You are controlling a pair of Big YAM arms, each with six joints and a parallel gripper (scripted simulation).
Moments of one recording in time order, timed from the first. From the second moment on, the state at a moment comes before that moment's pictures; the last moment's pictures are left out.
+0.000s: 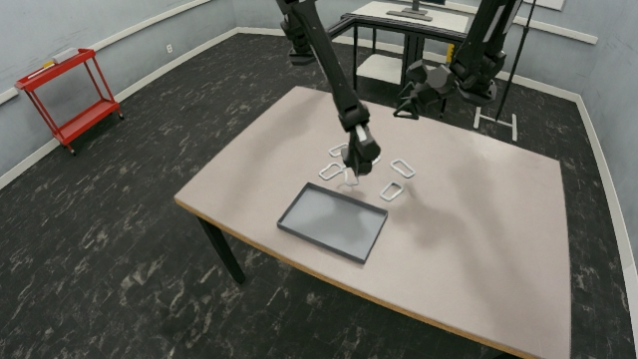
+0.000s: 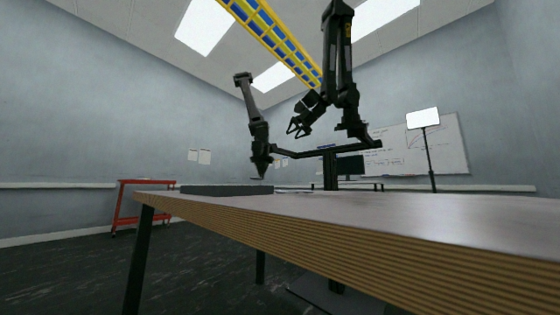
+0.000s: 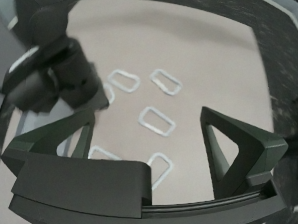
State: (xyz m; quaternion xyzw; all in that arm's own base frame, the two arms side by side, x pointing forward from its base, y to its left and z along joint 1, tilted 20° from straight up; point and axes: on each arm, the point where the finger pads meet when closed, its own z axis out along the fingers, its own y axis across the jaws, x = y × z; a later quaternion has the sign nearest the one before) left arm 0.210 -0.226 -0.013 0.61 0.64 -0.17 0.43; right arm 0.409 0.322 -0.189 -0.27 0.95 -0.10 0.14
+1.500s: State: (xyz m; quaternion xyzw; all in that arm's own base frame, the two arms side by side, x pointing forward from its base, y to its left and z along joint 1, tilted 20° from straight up) left arm 0.304 -0.227 0.056 0.32 0.75 -0.05 0.57; right arm 0.551 0.266 -0.152 -0.25 0.96 -0.10 0.12
